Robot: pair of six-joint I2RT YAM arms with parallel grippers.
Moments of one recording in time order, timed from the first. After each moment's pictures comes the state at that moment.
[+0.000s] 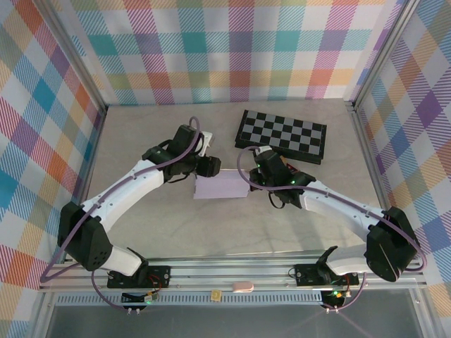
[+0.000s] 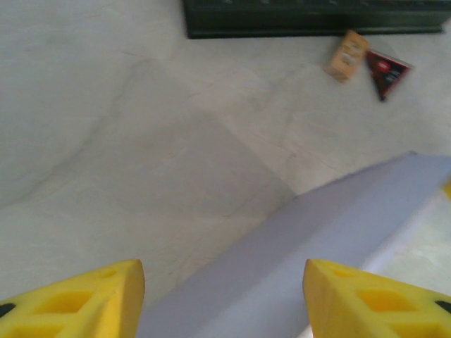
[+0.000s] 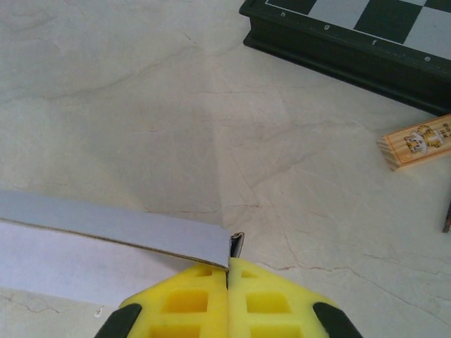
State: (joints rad) left arm -0.57 1.44 1.24 -0.67 0.03 -0.27; right arm 0.75 1.33 0.91 -0.37 0.21 0.42
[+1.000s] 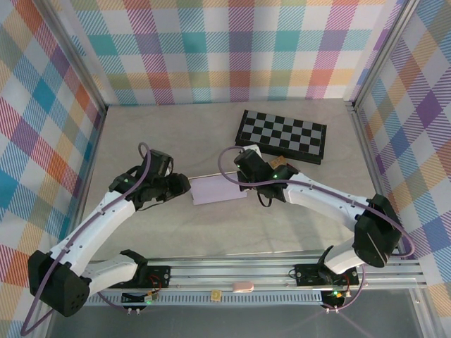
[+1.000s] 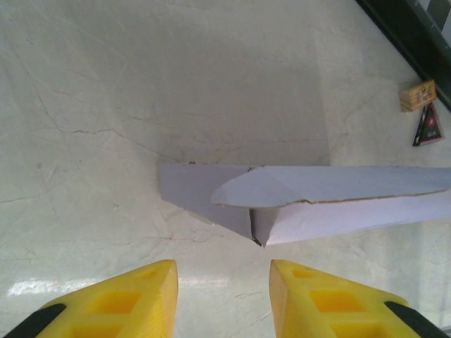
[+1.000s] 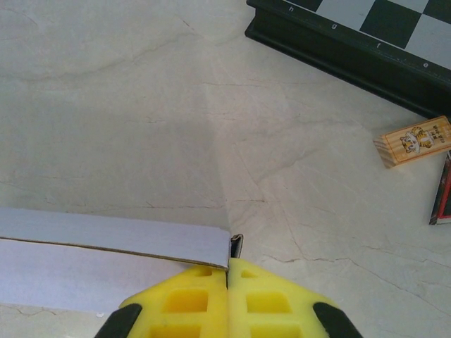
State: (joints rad) left arm -0.44 1.08 0.92 -0.78 0.11 -0.79; right arm 0.87 1.47 1.11 -0.55 0.36 0.47
